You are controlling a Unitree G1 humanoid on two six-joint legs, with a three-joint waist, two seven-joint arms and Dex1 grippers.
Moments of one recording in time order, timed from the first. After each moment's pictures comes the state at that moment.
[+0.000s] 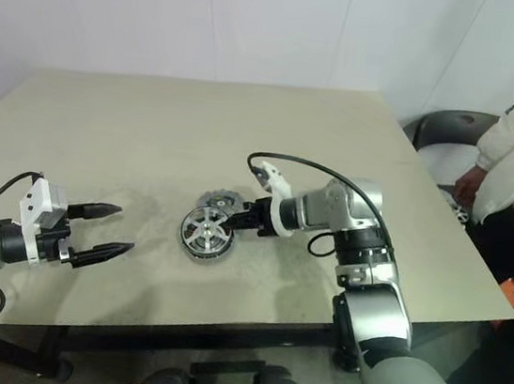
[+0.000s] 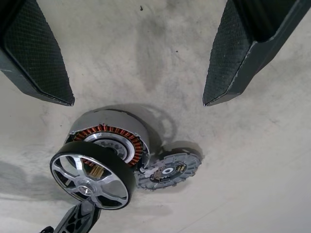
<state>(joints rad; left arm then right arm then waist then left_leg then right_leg) 0.12 0.80 0.29 -0.18 -0.50 0.30 -1.08 -0.89 -0.21 0.05 0.36 0.56 1.51 0.63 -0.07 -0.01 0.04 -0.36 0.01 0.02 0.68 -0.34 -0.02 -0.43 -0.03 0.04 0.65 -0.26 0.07</state>
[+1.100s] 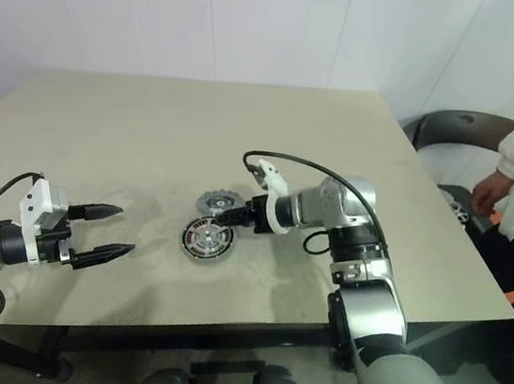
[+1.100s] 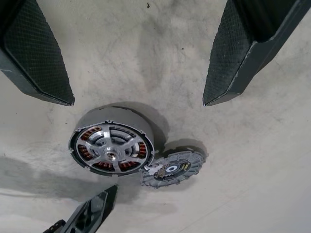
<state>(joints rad) 0.13 0.80 0.30 -0.22 -0.51 0.32 -1.07 -0.91 -0.19 0.05 0.40 0.54 1.48 0.61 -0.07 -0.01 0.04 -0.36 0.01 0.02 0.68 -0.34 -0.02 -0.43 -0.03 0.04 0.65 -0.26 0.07</state>
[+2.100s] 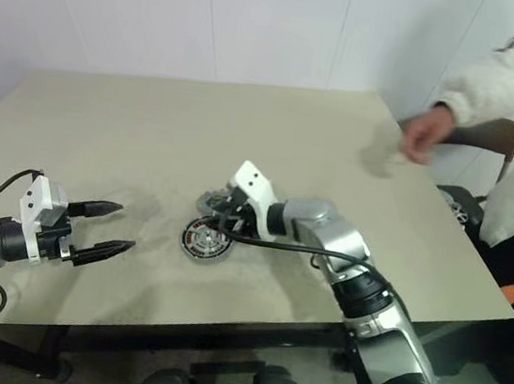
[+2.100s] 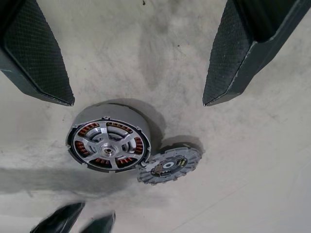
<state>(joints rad) 0.12 0.80 0.29 -0.20 -0.51 0.32 -1.07 -0.66 -0.31 0.43 0.04 0.31 0.73 0.88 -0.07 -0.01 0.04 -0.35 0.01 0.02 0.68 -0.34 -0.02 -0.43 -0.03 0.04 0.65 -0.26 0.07</state>
